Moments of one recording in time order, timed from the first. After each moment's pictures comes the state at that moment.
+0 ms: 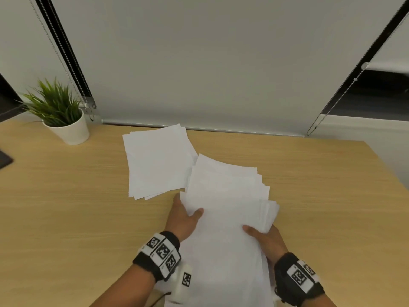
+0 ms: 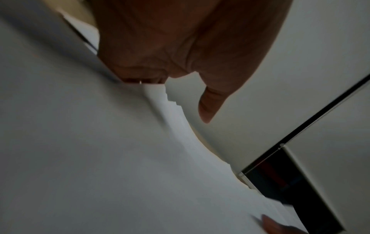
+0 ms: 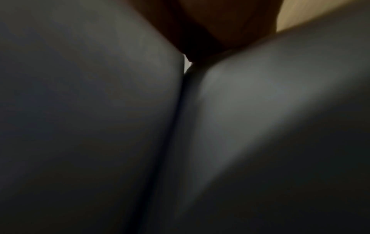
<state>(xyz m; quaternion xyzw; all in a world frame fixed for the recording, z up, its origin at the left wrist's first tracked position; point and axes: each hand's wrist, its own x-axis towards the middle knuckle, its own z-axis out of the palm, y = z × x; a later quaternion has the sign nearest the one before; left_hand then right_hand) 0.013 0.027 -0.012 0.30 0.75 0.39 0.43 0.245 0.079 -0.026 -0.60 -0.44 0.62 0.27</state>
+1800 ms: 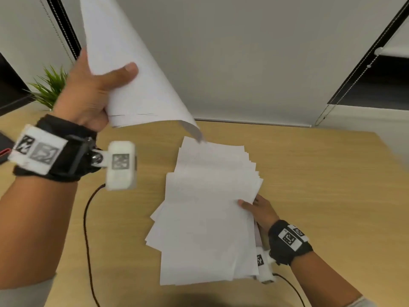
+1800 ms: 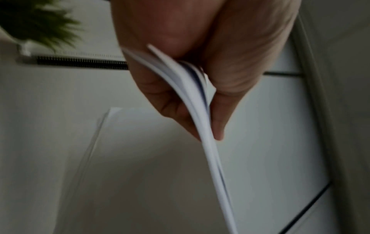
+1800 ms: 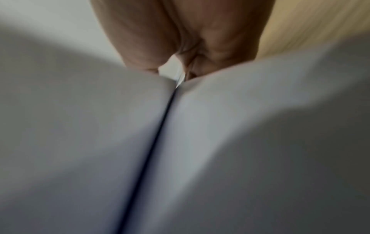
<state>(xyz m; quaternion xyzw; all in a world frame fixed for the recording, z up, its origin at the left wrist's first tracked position) -0.140 0.042 0.209 0.37 0.50 0.71 0.34 0.215 0.119 -0.042 -0.56 -0.47 0.64 0.24</state>
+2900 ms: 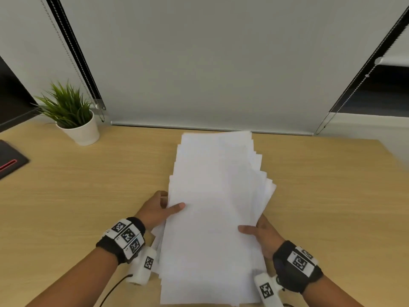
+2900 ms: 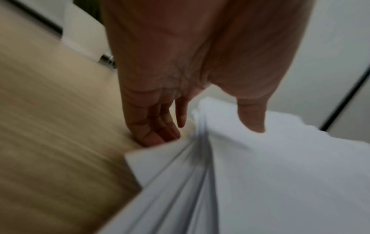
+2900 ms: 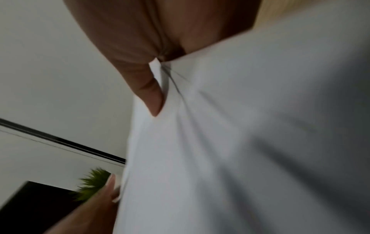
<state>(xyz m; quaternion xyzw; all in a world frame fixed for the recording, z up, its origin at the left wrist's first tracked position) -0.078 0.012 -0.013 0.35 0.76 0.30 0.45 0.221 0.093 -0.028 -0.44 -0.43 0.75 0.24</state>
